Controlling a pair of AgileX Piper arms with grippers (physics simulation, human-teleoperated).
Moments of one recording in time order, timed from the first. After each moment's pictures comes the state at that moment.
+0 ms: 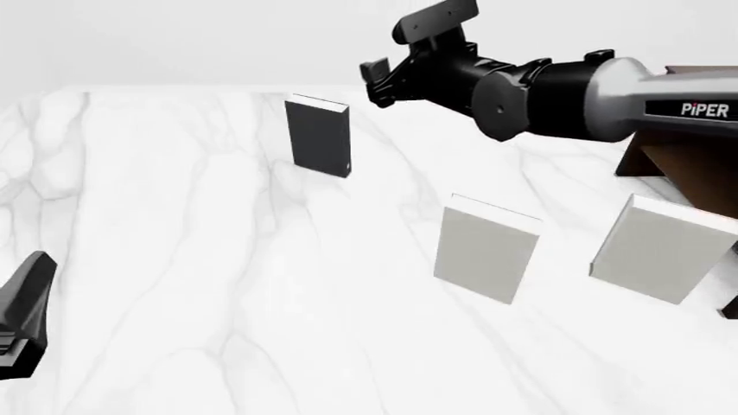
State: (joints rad) left arm 0.00 0.00 0.00 0.00 0.00; right arm 0.50 1.83 -1.33 -0.22 -0.16
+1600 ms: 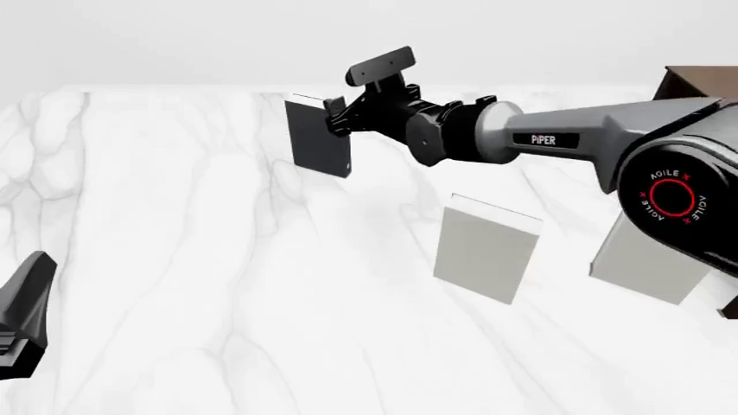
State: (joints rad) left arm 0.00 0.00 0.00 0.00 0.00; right arm 0.54 2.17 -1.60 -0.26 -0.10
